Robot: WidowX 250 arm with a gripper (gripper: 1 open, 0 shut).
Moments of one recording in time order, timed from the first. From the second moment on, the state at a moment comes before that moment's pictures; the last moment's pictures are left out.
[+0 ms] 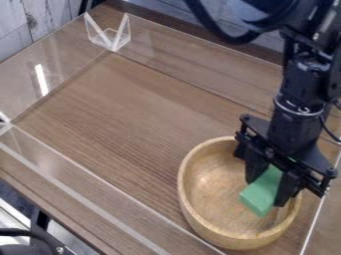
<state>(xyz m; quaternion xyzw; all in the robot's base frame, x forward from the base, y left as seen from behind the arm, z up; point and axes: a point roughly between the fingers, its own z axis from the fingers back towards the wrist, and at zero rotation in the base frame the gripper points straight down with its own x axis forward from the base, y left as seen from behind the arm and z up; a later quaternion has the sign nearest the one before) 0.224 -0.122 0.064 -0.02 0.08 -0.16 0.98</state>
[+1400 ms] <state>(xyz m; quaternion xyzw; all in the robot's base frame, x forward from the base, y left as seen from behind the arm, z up) 0.219 -0.104 0.073 -0.03 0.10 -0.12 0.99</state>
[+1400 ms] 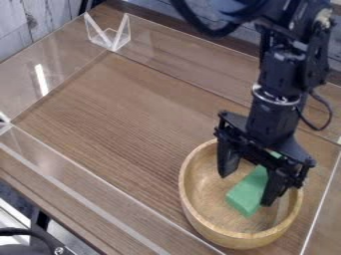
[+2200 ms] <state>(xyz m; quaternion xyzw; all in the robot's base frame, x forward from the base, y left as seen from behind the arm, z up) 0.220 -0.096 0.083 -0.04 0.11 -0.11 0.99</state>
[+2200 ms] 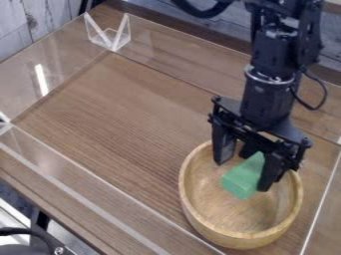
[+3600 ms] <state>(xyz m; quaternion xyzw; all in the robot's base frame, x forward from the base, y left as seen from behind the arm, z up) 0.227 -0.087 0.090 -0.05 0.10 -0.08 0.99</state>
